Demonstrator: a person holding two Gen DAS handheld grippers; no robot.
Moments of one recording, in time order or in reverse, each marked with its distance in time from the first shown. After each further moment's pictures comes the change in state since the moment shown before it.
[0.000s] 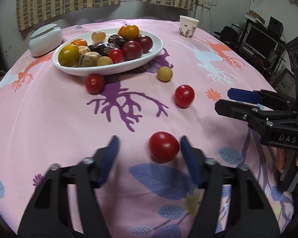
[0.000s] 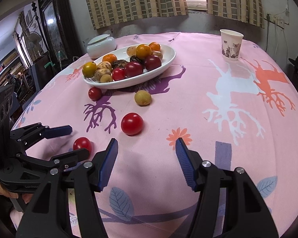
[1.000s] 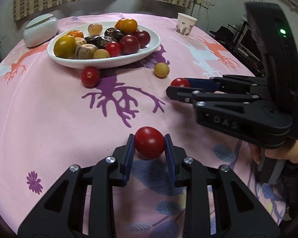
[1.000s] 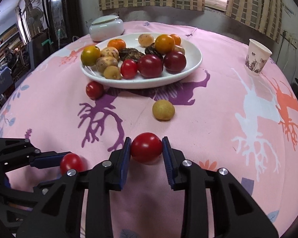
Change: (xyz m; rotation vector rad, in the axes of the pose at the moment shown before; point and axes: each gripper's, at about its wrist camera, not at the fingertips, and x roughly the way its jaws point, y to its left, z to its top) left arm -0.001 0.012 0.004 -0.056 0.029 -0.064; right arm 0.051 0.037 0.041 -0.140 0.073 -0.049
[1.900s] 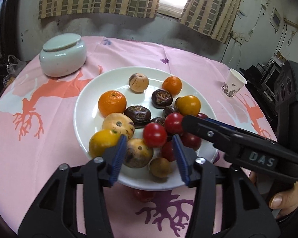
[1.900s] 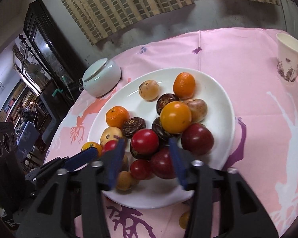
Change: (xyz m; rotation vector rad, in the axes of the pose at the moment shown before) left arm 0.016 0.079 0.132 -0.176 -0.144 0.125; right arm 0.049 -0.039 0.111 0.348 -0.091 0.219
